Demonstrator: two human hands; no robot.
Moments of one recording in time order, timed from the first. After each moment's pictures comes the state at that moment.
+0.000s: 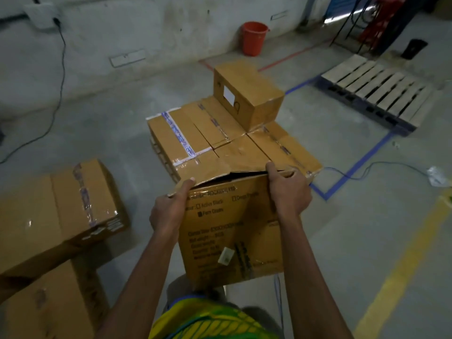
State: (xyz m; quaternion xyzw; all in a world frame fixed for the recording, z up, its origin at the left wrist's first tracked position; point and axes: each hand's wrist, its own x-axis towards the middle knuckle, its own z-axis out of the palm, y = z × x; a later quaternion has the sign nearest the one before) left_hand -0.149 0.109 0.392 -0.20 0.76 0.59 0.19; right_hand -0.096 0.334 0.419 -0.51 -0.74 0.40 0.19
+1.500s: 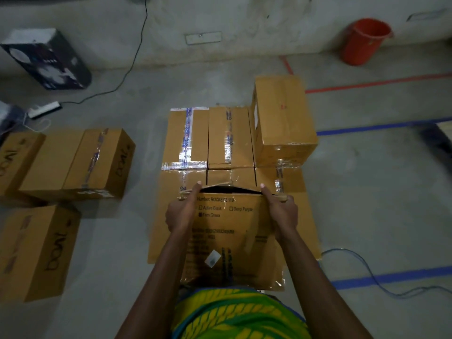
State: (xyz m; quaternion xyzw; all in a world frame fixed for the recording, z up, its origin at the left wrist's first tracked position) left_hand -0.358 0.586 0.326 -0.50 0.70 0.51 0.02; right_hand -0.387 0.810 0.318 -0.35 -0.76 0.54 -0.14
